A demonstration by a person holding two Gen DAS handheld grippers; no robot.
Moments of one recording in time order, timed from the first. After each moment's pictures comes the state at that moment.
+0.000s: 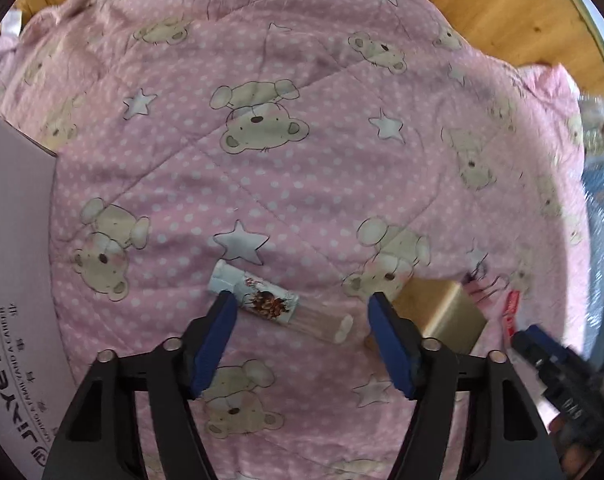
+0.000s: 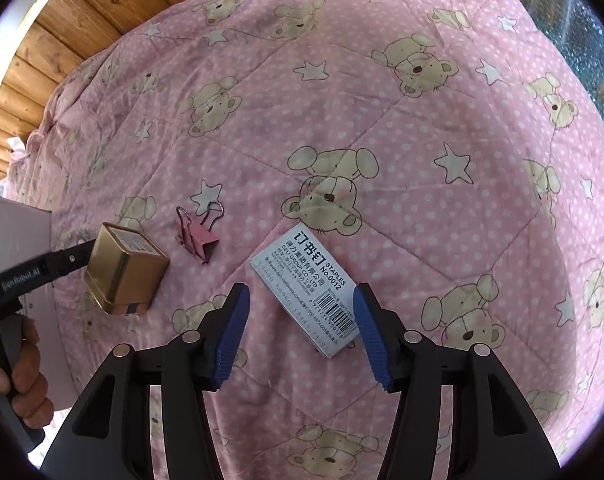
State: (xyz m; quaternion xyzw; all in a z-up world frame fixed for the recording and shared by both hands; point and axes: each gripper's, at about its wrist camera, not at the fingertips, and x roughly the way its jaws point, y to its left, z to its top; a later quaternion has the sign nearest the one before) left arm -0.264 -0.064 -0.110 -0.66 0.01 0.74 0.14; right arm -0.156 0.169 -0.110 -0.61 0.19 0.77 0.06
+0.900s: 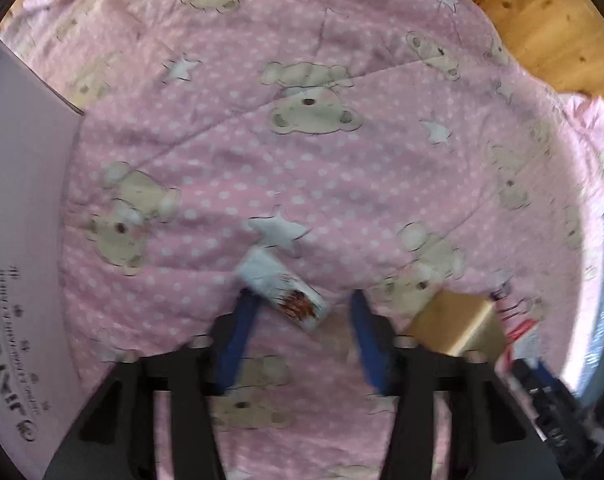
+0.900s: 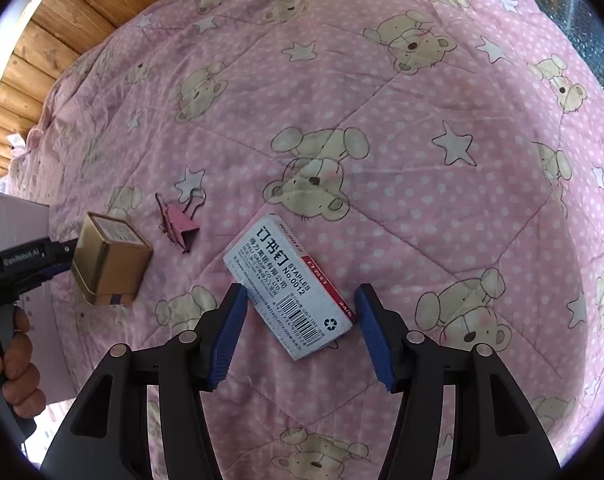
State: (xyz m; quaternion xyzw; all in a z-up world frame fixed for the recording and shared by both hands) left arm -0.267 -0.077 -0.117 -0.68 -0.02 0.73 0.08; right arm -0.148 0.176 -0.122 -0.62 0.20 0.76 0.05
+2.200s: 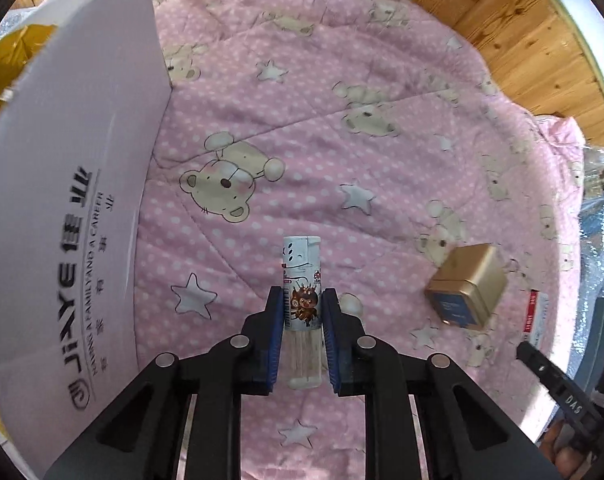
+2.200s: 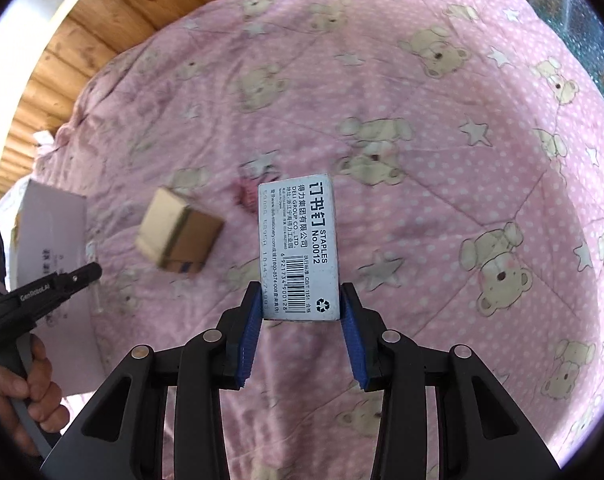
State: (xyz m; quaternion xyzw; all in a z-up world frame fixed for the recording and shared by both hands) left arm -0.227 -0.165 -0.072 -0.65 -0.07 0.75 0.10; right arm -0.134 0.135 -0.087 -0.60 0.22 0.77 0.03
